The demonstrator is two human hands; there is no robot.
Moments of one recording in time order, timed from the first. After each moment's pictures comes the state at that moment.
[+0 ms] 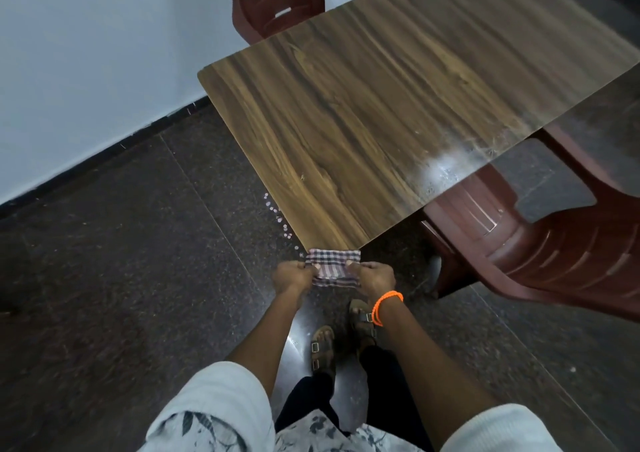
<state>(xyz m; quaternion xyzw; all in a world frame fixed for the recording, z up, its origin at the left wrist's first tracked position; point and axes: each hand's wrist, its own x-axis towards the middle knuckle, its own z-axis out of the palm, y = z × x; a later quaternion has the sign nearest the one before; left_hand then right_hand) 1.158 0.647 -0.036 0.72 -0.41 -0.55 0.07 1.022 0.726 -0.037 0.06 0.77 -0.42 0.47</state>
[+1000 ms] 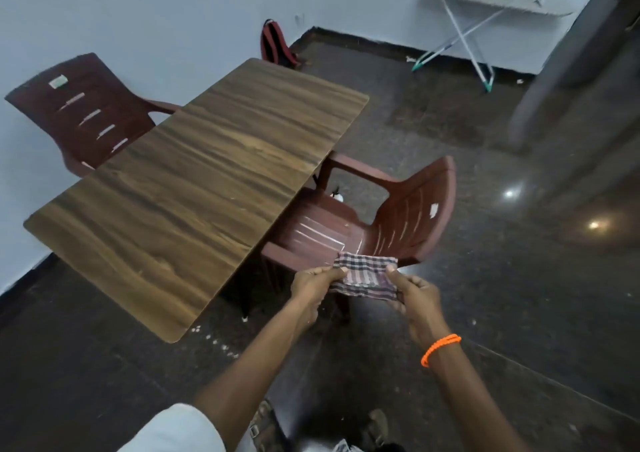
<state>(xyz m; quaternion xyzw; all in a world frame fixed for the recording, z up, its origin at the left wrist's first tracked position) 0.864 0.902 0.128 0.46 -0.49 -0.74 0.02 0.783 1.073 0.140 0.14 0.66 -0.68 0.29</state>
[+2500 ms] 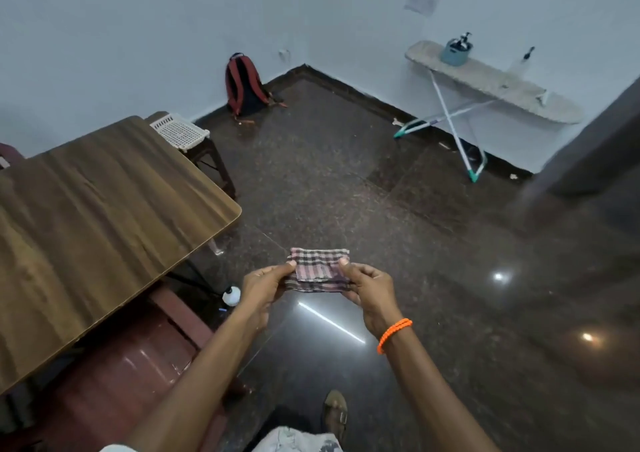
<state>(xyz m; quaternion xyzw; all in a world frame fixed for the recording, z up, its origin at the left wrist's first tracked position) 0.060 0.911 0.148 0.51 -0.40 -0.74 0.18 -0.078 1.054 0.167 0.00 0.63 -0.67 0.40</state>
